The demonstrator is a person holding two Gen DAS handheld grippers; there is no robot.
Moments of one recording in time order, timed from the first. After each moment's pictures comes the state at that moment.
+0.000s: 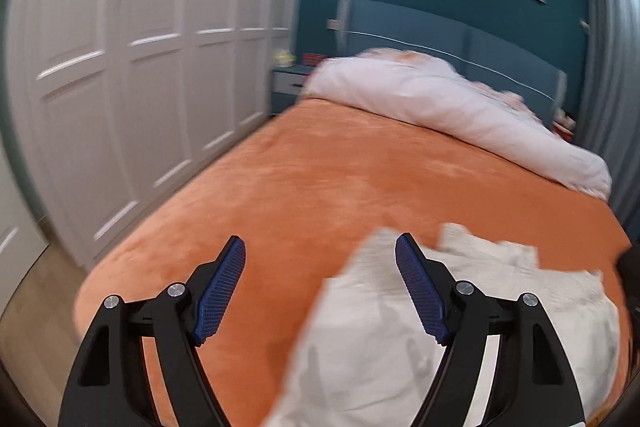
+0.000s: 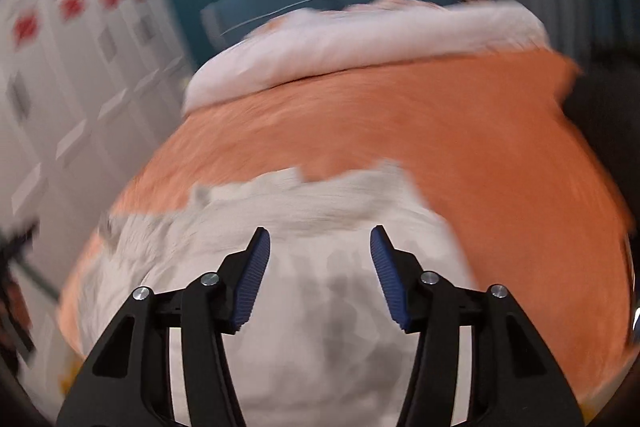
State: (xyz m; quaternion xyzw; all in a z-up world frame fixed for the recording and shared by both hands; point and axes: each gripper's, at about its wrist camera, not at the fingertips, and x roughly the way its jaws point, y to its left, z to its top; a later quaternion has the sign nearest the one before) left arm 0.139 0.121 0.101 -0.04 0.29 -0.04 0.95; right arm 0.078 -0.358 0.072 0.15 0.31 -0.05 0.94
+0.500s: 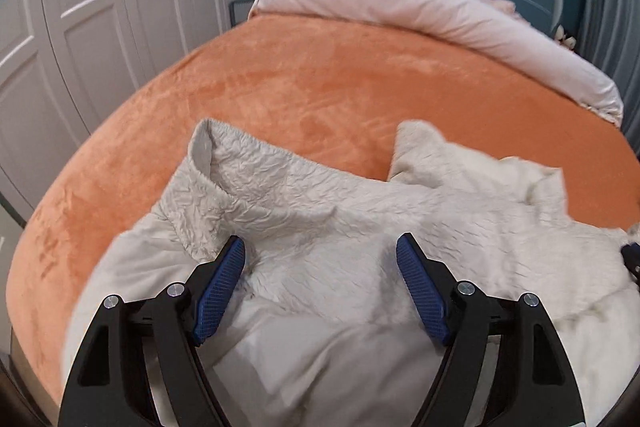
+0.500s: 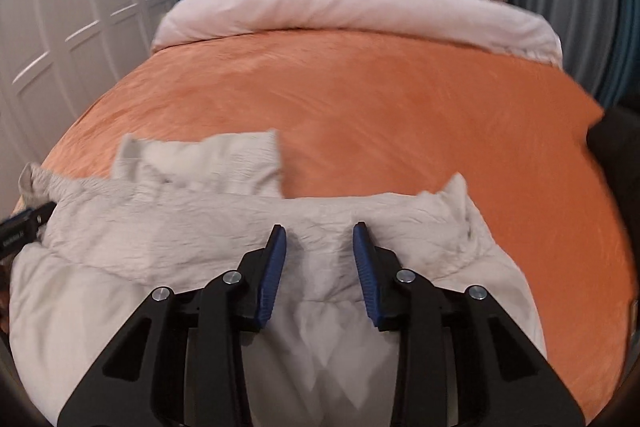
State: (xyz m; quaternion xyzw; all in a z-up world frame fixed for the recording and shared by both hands) left arm 0.232 -0.013 -0.027 0.01 0.42 -0.05 0.91; right arm 0.181 -0.372 -0.009 0.09 0.40 -0.10 0.91
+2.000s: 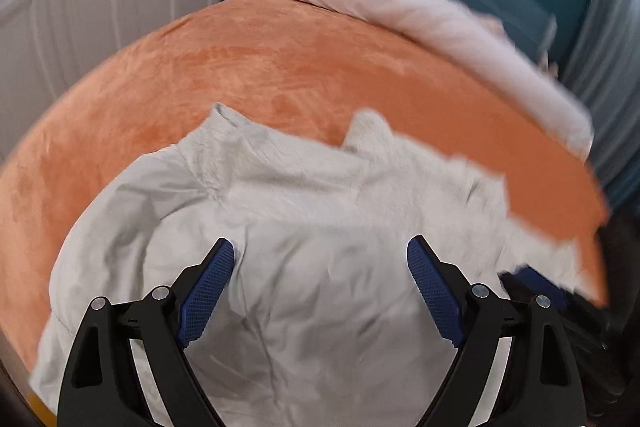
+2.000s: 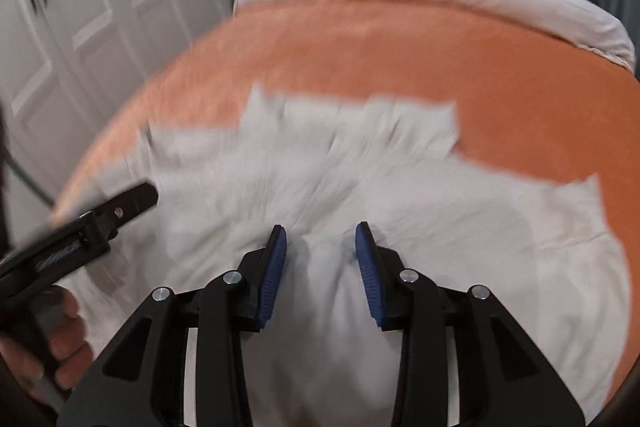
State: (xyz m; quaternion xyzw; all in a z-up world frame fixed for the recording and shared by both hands) left arm 0.195 -0.016 -0.015 -0.04 0.44 -0.09 0.89; right arm 0.204 -0.245 -0.004 0.07 0.46 0.03 0.88
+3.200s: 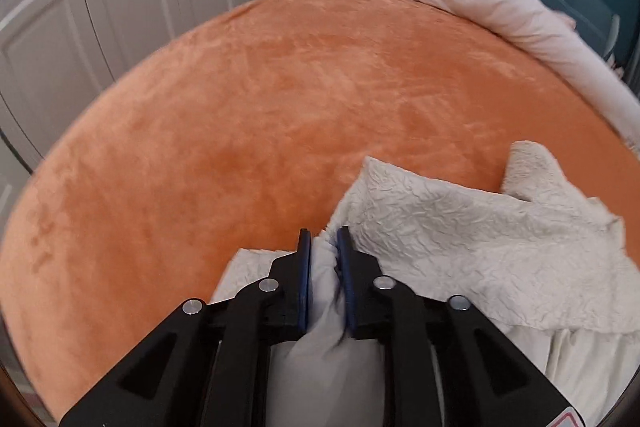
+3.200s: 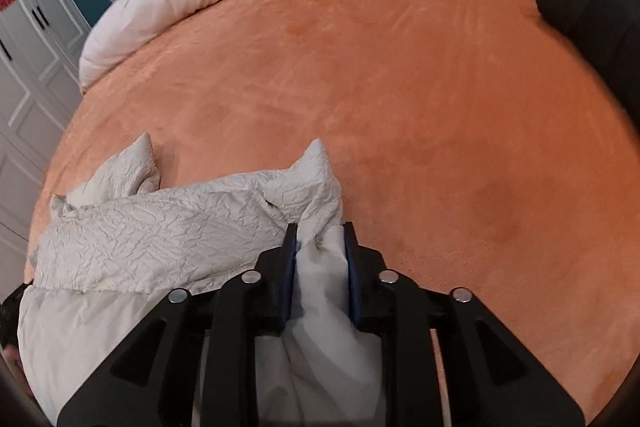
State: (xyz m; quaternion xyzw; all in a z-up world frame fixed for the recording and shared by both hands) left arm 0.283 0.054 -0.054 -0.03 0.46 0.03 0.89; right arm 0.189 -0.472 -0.039 0.22 0.46 -0.19 0.84
